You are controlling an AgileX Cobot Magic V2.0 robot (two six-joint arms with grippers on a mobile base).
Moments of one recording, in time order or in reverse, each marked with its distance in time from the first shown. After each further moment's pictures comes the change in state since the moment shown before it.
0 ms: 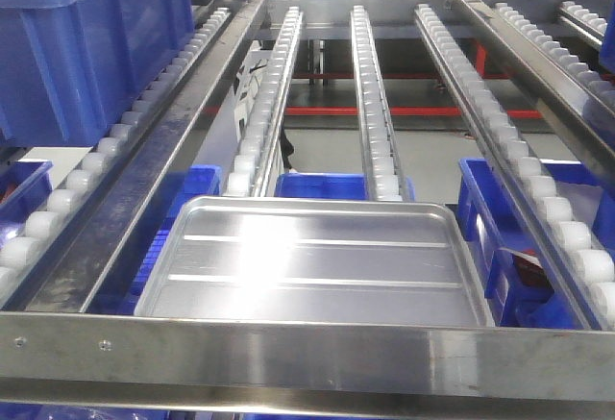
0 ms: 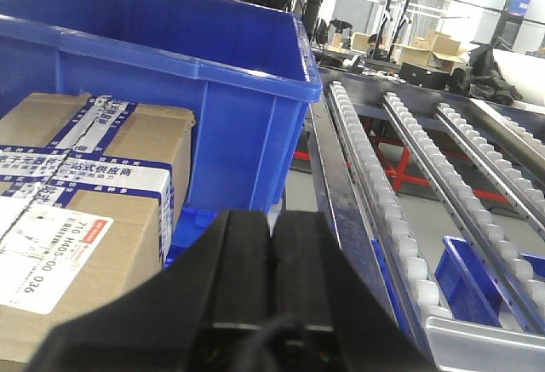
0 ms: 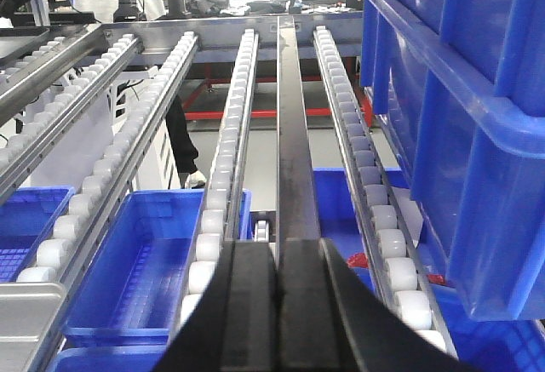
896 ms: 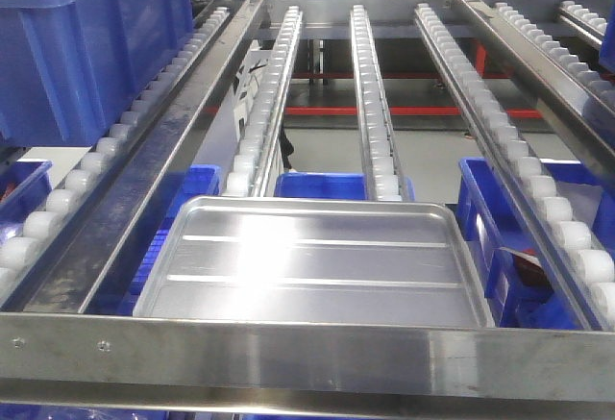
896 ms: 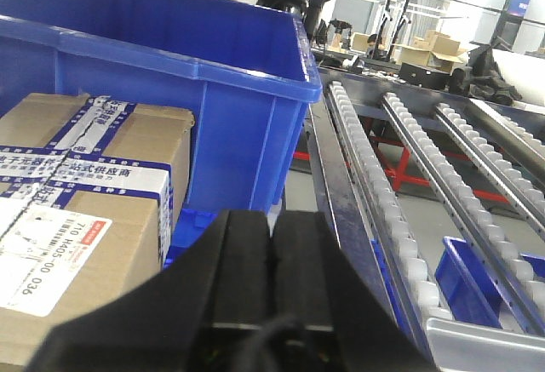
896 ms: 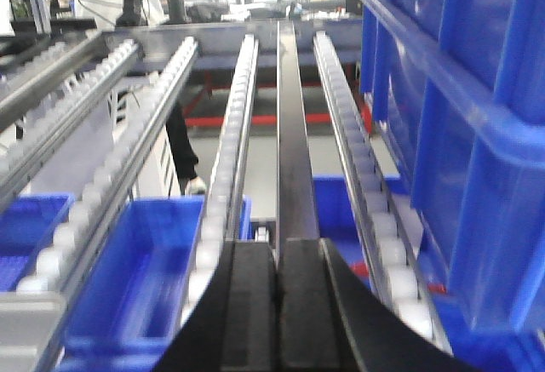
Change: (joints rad) left arm 0.000 0.000 0.000 0.000 -0.004 0.000; right arm 0.000 0.000 0.000 0.000 -0.029 0.000
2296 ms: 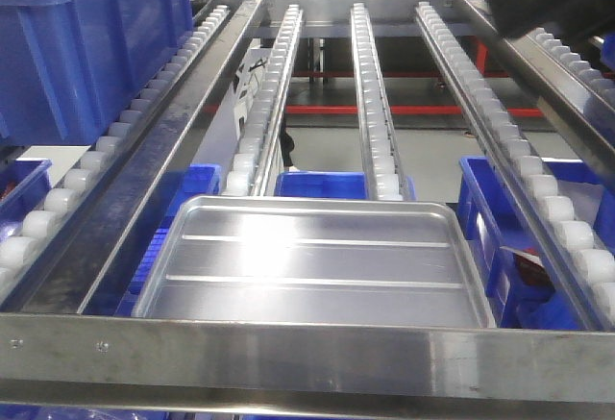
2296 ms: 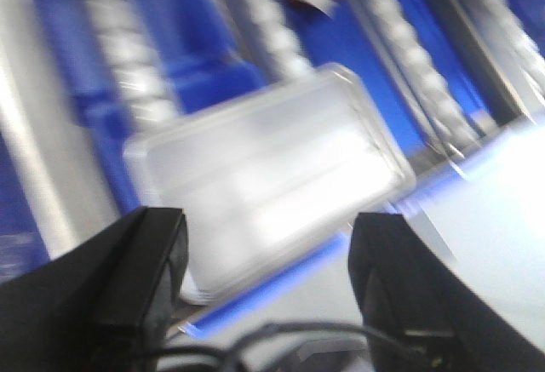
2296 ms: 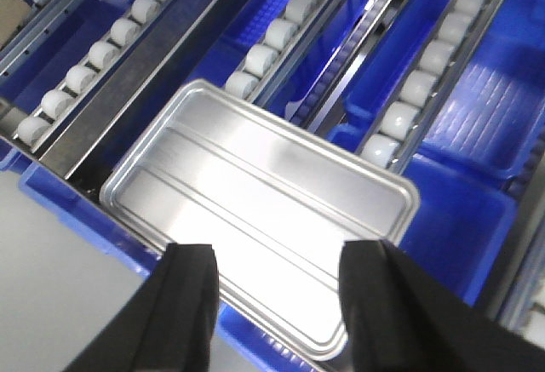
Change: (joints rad) left arm -0.440 1.082 -0.981 -0.330 0.782 0.383; right arm 0.655 0.936 -0.691 0.099 0.364 0.000
